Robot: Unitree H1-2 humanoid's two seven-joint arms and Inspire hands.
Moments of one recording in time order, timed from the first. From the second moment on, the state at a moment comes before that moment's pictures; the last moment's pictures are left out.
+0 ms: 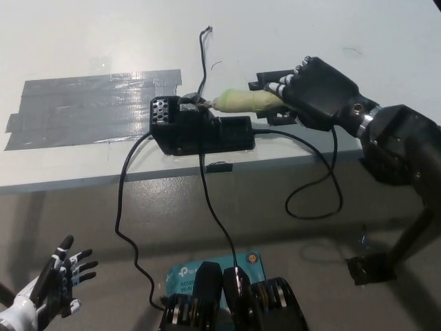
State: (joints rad) left_arm -0.09 0.44 0.06 0.16 -0.24 0.44 -0.38; right_arm -0.99 -0.43 0.69 0.67 -1.13 -0.37 -0.23
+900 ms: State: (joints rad) left_arm -0.10 0.44 0.05 0.16 -0.21 0.44 -0.38; right_arm -1.12 -0.38 0.79 0.84 -1.15 -0.38 -0.27
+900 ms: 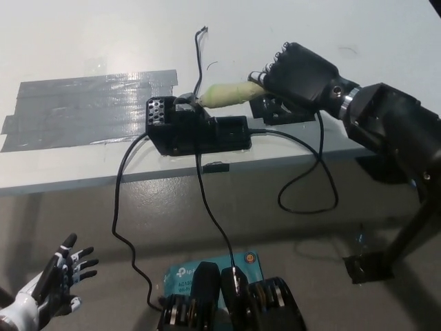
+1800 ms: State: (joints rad) left_arm -0.11 0.44 0.03 0.16 -0.19 0.43 -0.38; right_arm -1.15 -0.32 0.80 0.91 -1.15 -0.38 -0.30
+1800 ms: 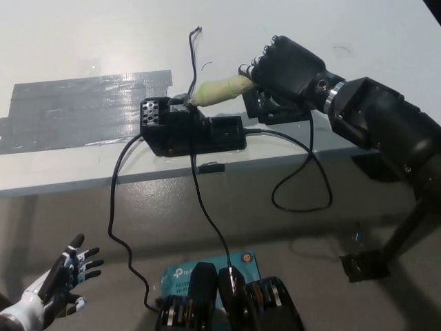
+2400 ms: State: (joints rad) left_arm -0.11 0.44 0.03 0.16 -0.19 0.43 -0.38; right_arm -1.13 -0.29 0.77 0.80 -1.15 -0.31 -0.24
